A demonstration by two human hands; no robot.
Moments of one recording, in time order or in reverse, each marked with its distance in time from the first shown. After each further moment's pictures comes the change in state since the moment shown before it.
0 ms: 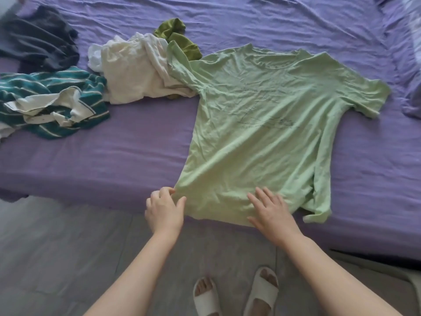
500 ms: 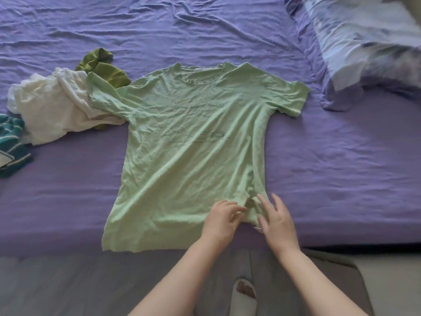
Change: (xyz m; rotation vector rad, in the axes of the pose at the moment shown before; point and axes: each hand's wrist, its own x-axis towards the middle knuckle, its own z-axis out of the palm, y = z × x) left_hand -0.092 0.209 0.105 -0.232 -0.492 0.747; right_hand -0.060 0.132 -0.002 0.547 0.381 0.436
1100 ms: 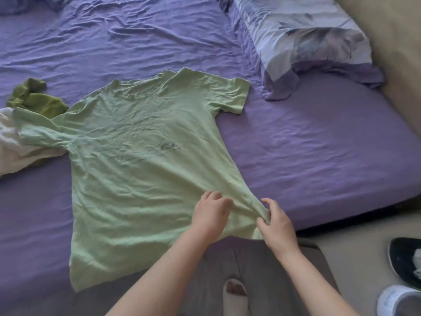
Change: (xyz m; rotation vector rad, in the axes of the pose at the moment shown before) left_hand 0.056 0.065 0.058 0.396 -0.185 0.102; right_hand -0.012 0.090 -0.051 0.344 0.066 0.328
